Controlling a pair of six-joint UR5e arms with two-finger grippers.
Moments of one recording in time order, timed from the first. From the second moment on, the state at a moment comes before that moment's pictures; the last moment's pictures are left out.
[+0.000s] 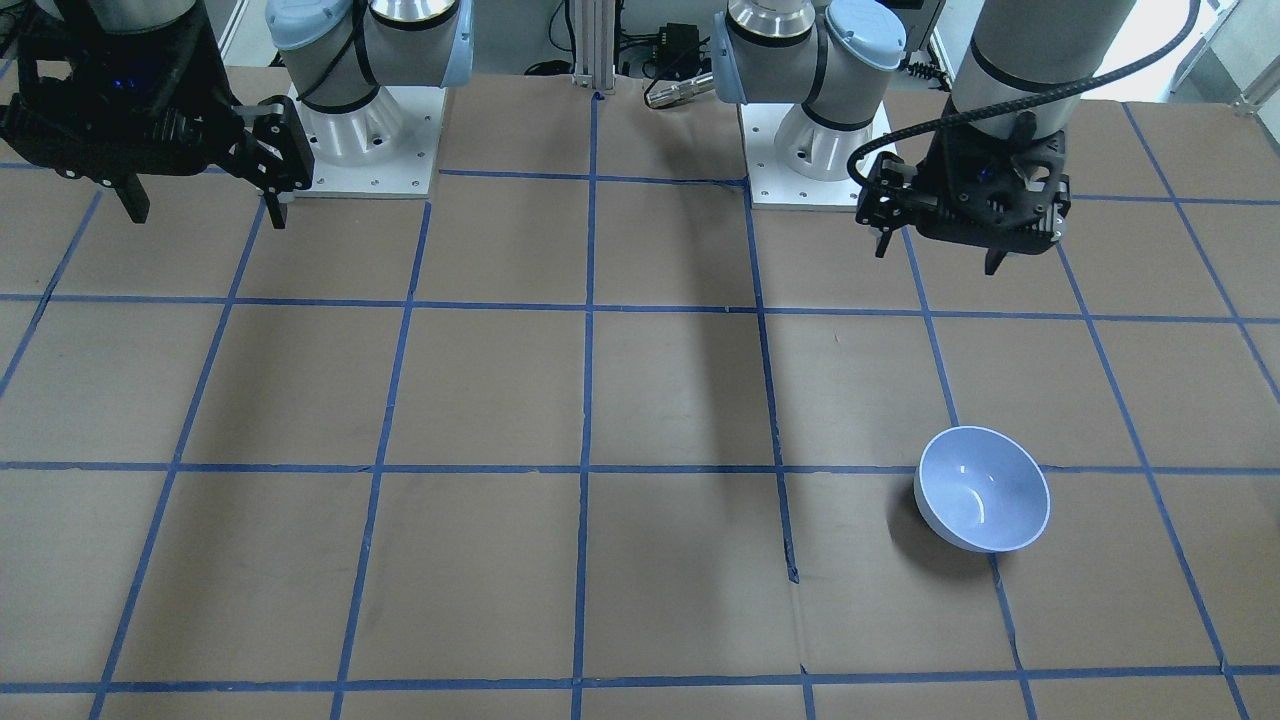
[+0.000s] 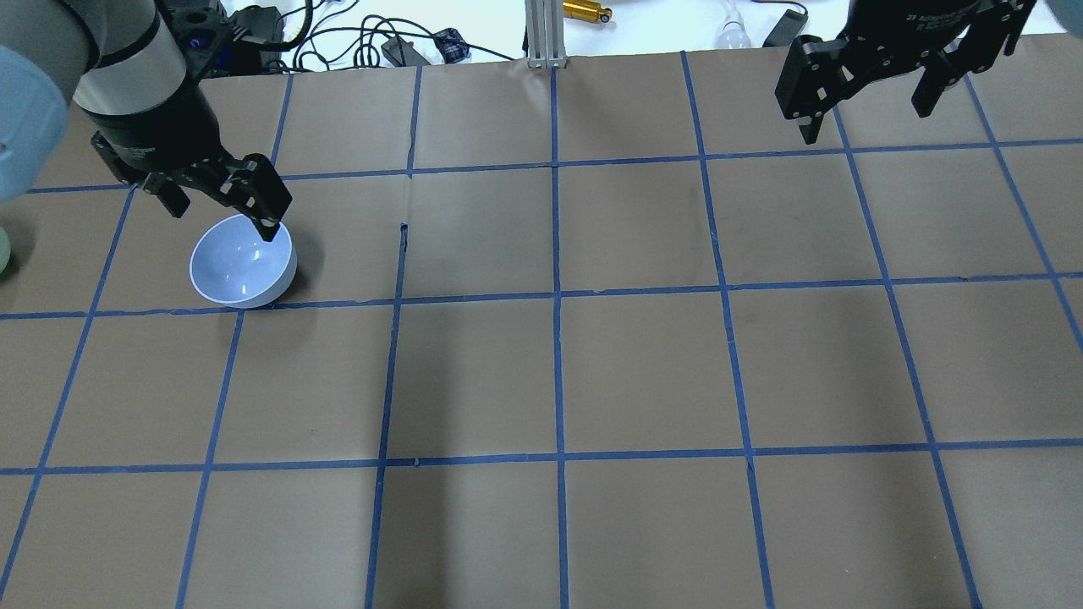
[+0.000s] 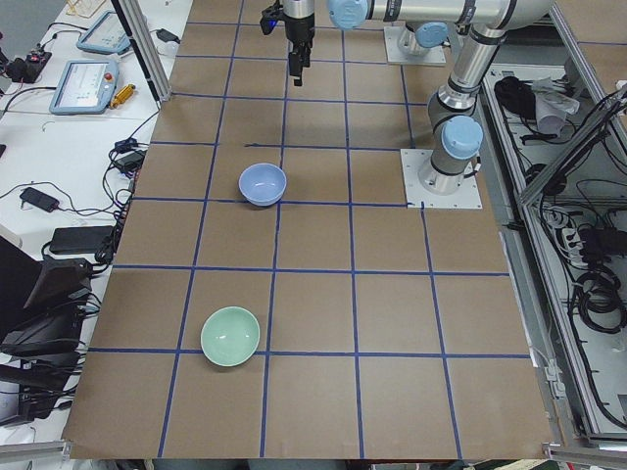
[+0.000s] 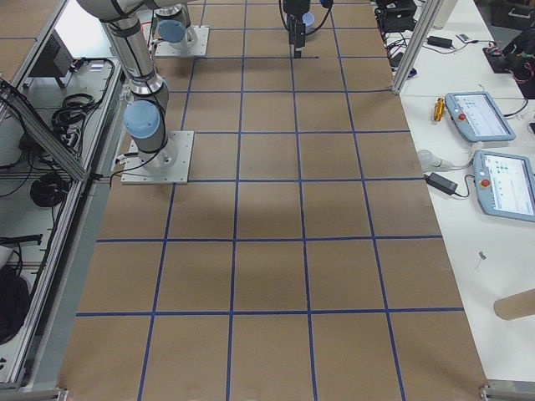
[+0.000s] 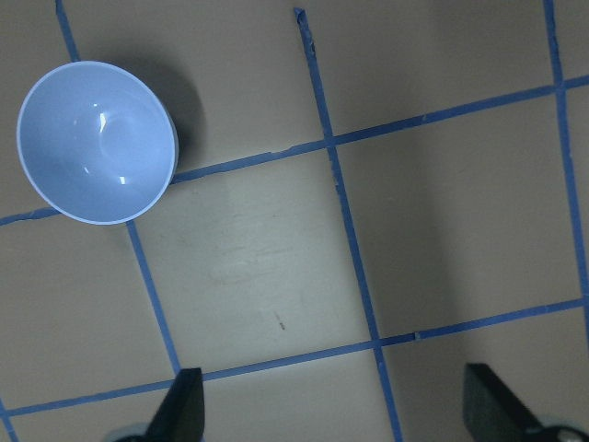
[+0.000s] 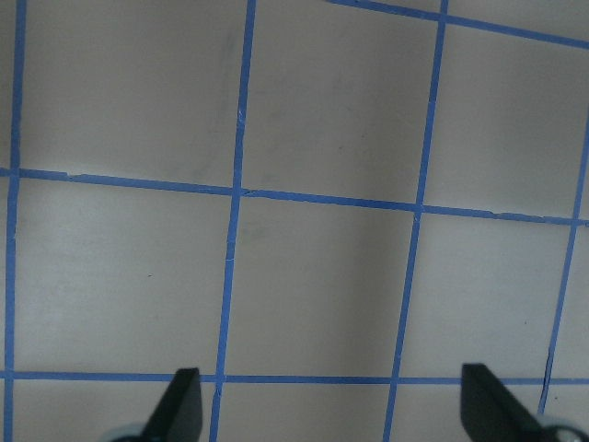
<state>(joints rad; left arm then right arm) -1.49 -1.56 -1.57 -1.60 1.72 0.38 1.60 -1.53 1.37 -1.45 -1.74 -0.09</state>
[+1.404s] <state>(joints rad) -0.99 -1.70 -1.55 -1.39 1.67 1.34 1.60 -1.53 1.37 -1.45 -1.74 -0.09</state>
